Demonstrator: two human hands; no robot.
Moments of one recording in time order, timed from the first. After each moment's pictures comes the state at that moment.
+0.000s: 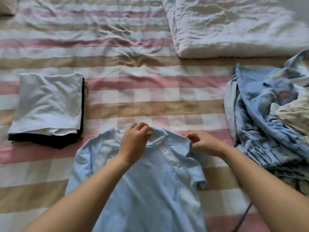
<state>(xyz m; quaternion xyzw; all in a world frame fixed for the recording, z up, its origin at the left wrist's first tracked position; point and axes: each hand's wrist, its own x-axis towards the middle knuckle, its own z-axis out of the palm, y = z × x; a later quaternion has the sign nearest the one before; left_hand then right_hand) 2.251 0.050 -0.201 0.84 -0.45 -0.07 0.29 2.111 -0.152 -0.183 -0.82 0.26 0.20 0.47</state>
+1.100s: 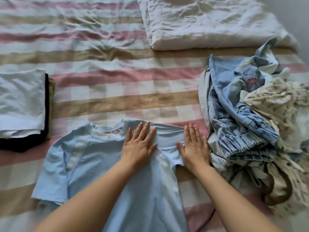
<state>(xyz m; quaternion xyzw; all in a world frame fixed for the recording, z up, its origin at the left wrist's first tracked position) 2.180 -0.002 -0.254 0.86 -0.47 -0.16 0.05 2.034 -0.143 -0.242 -0.90 0.39 0.15 0.09</state>
